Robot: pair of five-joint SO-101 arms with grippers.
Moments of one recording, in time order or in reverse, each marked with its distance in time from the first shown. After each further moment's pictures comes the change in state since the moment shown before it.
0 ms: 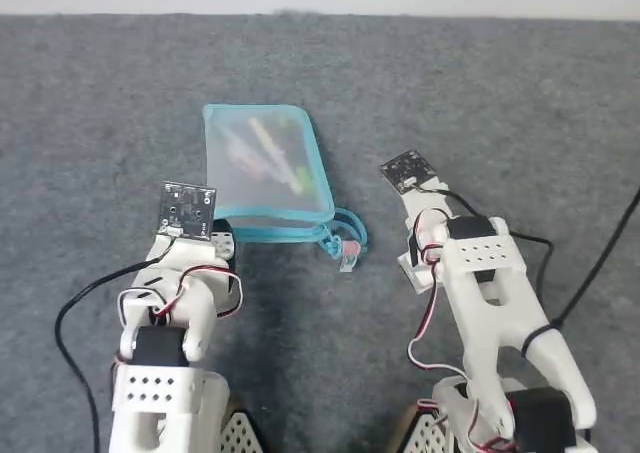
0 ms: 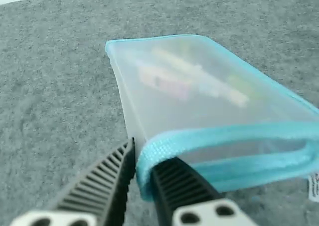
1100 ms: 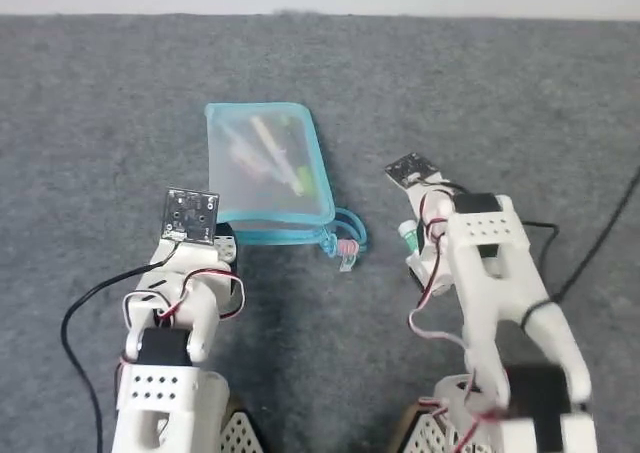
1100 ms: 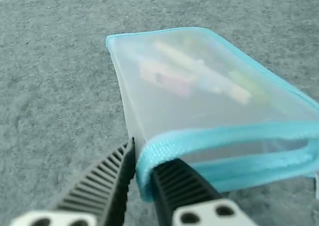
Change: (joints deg) left arm 0.0 0.0 4.3 -4.5 -0.1; right arm 1.8 5.5 -9.4 13.7 2.5
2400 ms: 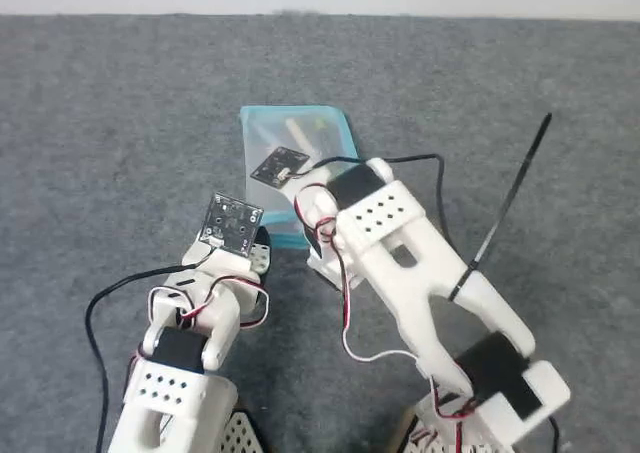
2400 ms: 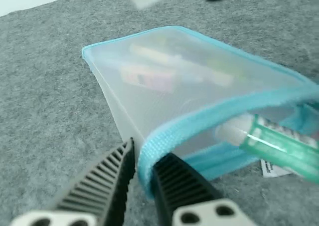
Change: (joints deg) left arm 11.4 0.0 0.0 0.0 -1.5; right arm -28.8 12.8 -29.3 17.7 -9.1
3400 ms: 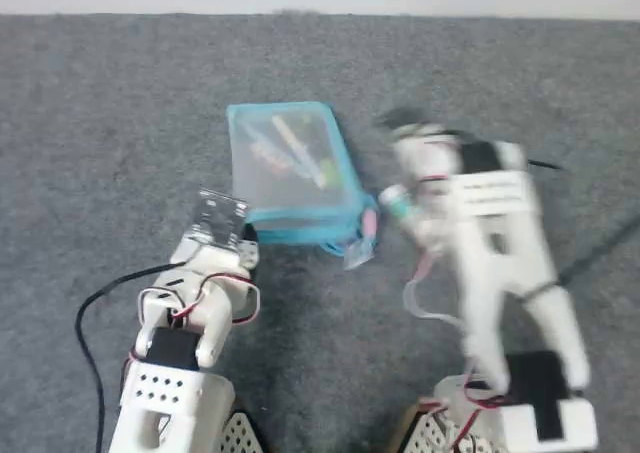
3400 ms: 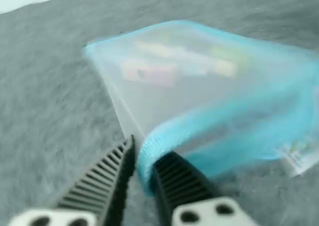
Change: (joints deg) left arm -4.1 0.0 0.0 0.0 0.0; right arm 32.9 -8.8 9.6 -5.1 8.9
